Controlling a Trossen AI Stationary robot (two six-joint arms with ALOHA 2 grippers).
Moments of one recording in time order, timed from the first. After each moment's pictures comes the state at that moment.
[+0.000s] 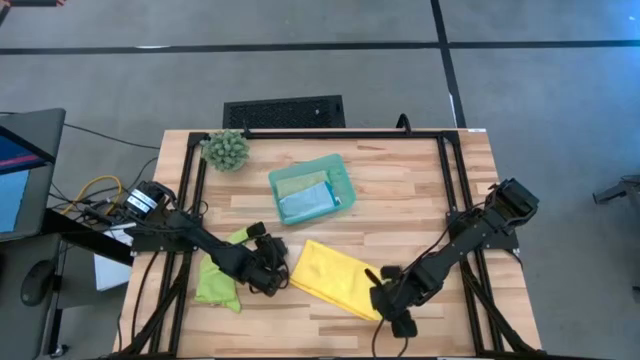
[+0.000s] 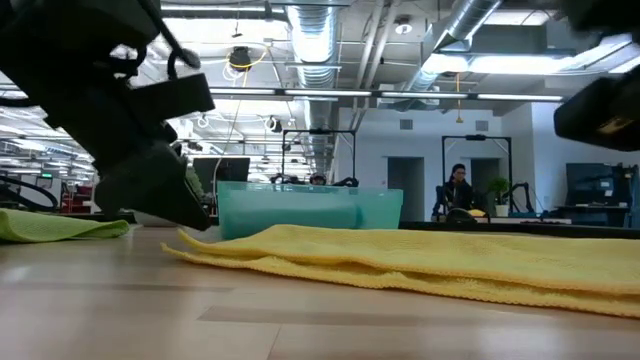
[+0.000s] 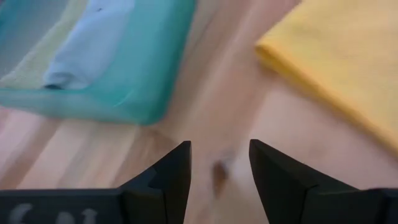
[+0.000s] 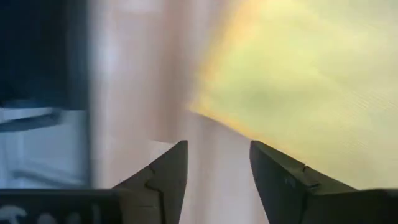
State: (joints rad) left arm -0.51 1.76 0.81 -0.33 -0.82 -0.78; right arm 0.67 1.72 1.06 -0.56 -0.14 0.59
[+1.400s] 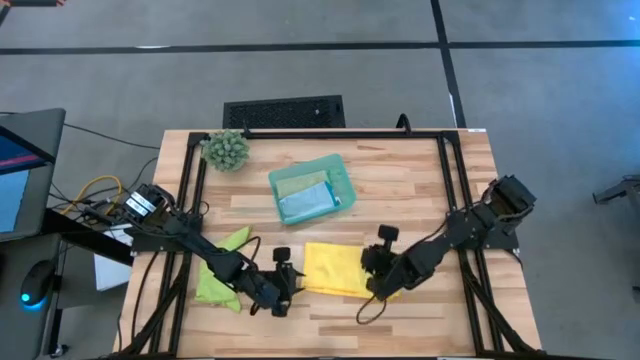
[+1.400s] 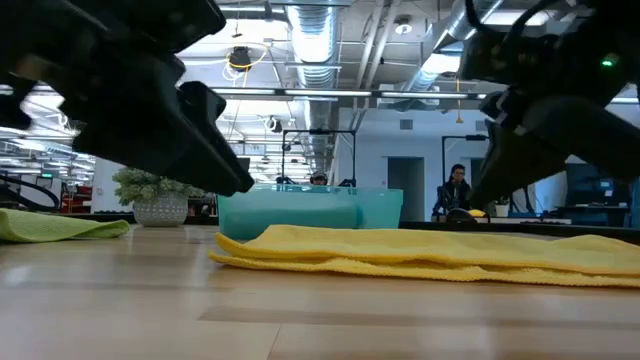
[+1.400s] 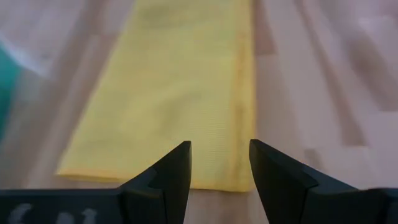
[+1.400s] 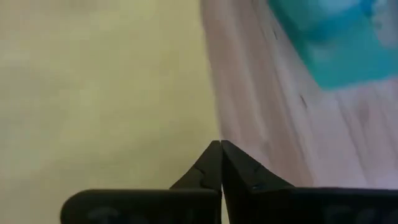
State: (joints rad) left arm -0.58 1.77 0.81 0.22 -0.53 -0.29; right arm 0.57 1.72 0.93 -0.54 0.64 0.57
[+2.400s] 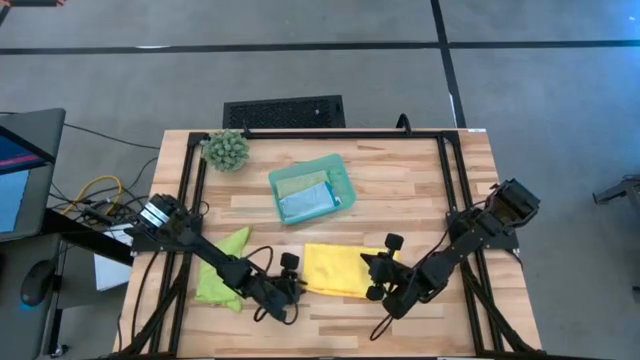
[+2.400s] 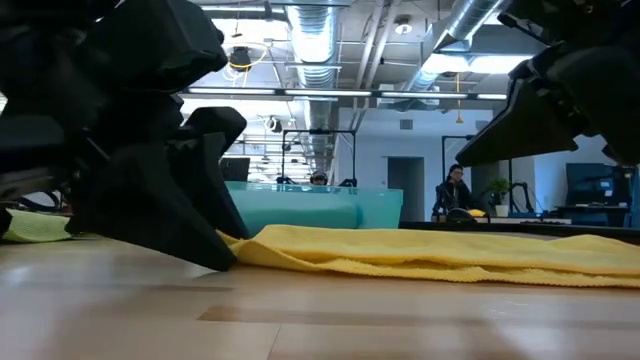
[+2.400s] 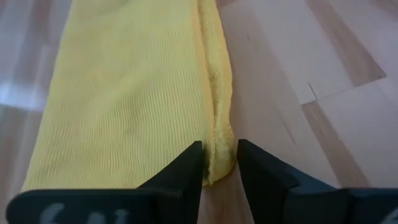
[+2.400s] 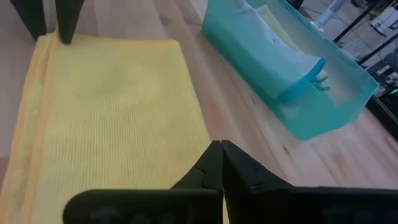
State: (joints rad) left arm -0.59 1.91 0.86 0.21 -0.48 -0.06; right arm 0.70 1.72 0.85 -0.28 0.97 0.60
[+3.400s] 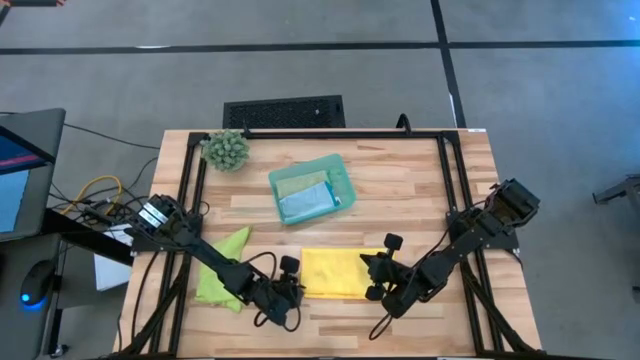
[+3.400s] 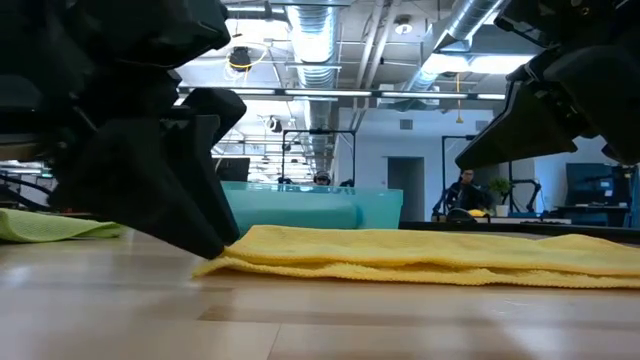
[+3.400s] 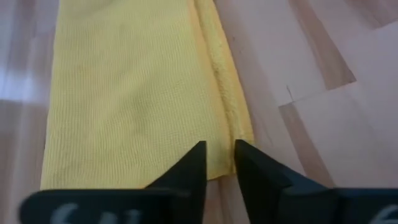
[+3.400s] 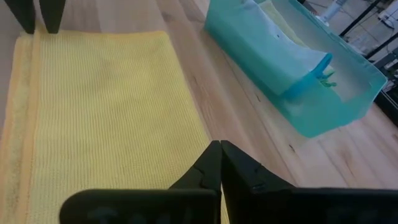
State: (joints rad) left arm -0.61 1.90 0.96 0.01 -0.48 -0.11; right arm 0.70 1.72 0.85 -0.28 0.94 0.61
